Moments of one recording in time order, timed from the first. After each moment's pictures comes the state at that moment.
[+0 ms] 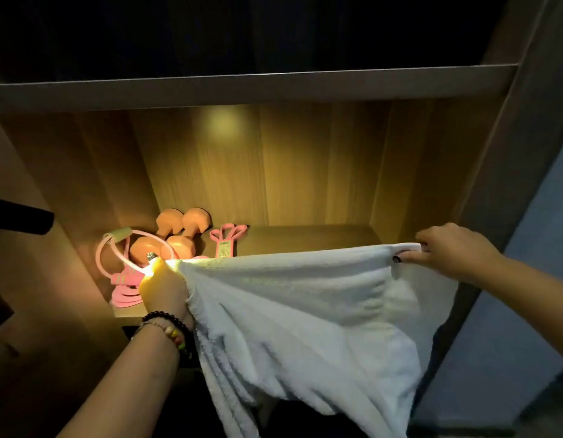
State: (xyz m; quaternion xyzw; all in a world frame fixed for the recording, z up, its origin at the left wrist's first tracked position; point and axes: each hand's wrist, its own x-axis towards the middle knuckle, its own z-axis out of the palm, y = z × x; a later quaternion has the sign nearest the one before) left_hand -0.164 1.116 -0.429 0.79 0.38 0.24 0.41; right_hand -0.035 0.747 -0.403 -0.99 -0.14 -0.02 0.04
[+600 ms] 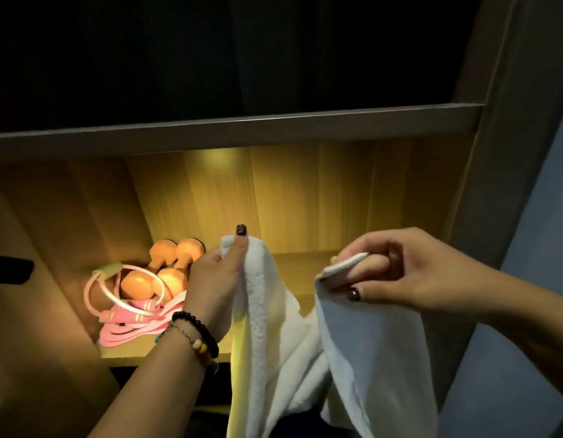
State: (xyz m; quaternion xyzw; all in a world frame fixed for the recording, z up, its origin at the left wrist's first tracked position) left_hand -0.135 1.039 -0.378 0.64 0.13 0.21 0.73; right_hand -0.124 0.790 -0.315 -0.81 -0.36 0.11 0.46
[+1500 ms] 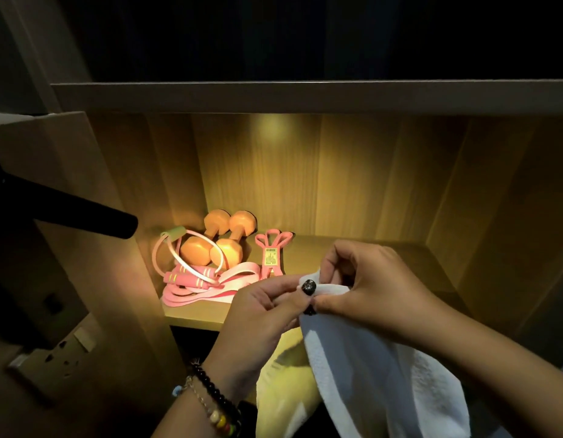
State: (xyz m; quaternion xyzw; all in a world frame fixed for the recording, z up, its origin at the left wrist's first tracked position) left_hand -0.206 1.095 -0.413 0.62 0.01 0.12 0.77; right_hand -0.133 0.947 -0.362 -0.84 -0.40 -0.04 0.38
